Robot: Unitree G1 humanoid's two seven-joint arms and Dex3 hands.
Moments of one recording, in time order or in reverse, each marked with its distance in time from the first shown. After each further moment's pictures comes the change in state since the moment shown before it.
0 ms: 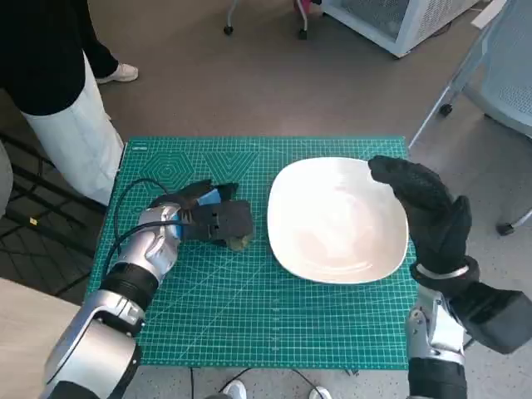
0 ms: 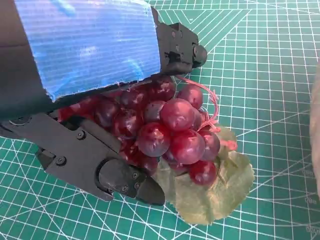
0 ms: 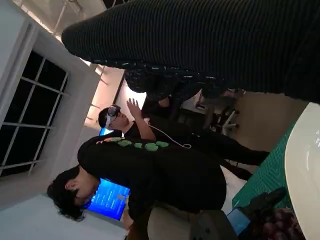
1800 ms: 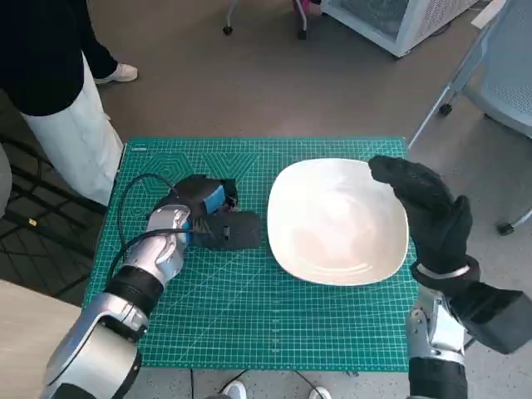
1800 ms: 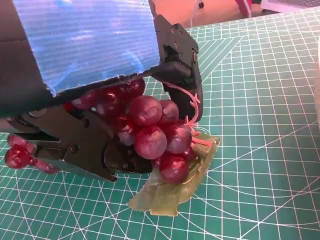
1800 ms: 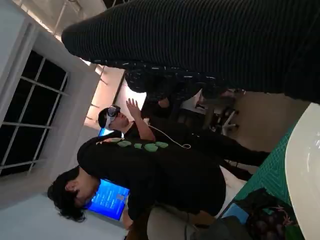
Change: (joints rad) left arm 0.024 0.005 -0.081 -0.082 0.107 0.036 0.132; right arm -0.003 -0.003 -0.002 -0.001 -0.001 0.001 0.003
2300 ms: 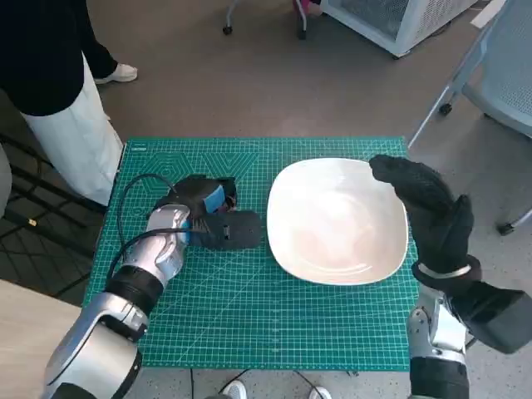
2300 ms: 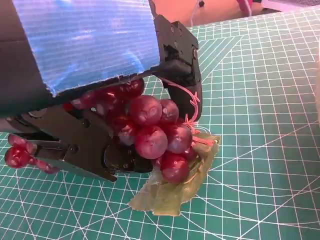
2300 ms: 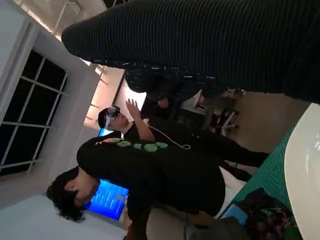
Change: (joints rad) left arm -0.002 0.000 0.003 0.006 -0.001 -0.002 -0.007; right arm -0.002 -0.004 0.000 0.001 0.000 0.000 0.000
